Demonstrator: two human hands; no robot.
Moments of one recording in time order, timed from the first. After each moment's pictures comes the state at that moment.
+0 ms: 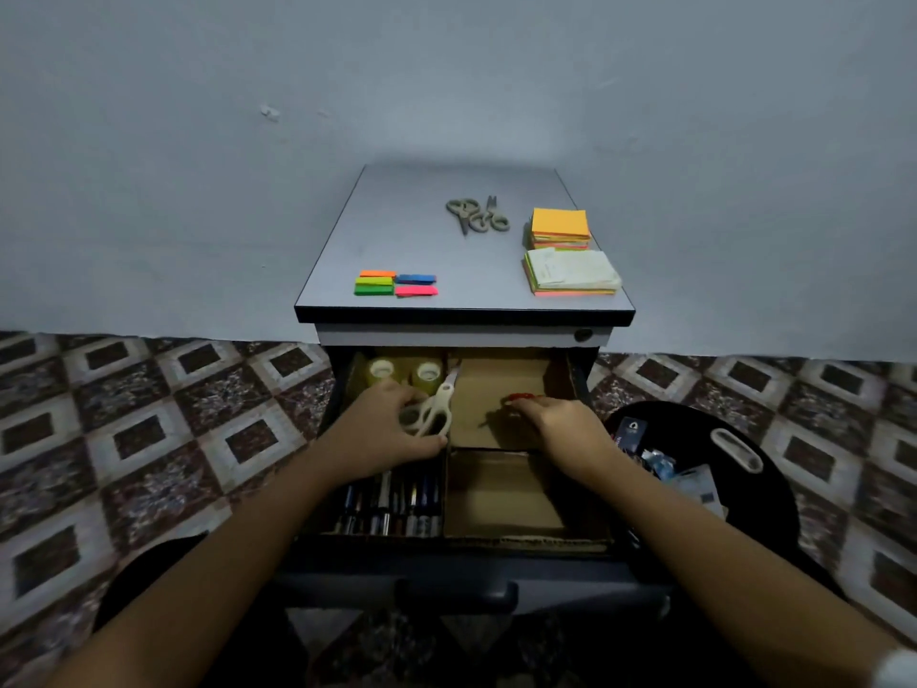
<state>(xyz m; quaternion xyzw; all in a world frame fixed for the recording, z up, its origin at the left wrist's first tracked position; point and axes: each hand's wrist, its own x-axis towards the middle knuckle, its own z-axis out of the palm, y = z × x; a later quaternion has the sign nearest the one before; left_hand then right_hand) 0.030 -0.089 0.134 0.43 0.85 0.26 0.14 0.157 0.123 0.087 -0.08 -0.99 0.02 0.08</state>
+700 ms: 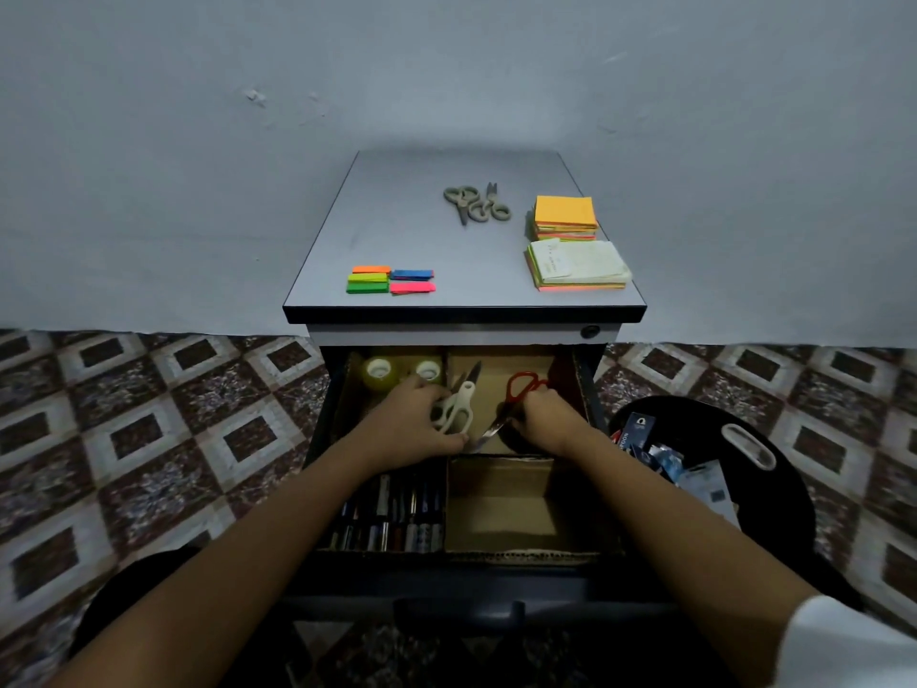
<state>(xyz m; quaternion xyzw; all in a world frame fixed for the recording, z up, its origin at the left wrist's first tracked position) 0.017 -0.047 0.115 0.44 0.86 0.21 0.17 0.106 0.141 0.063 -0.23 -0.95 0.17 -0.10</state>
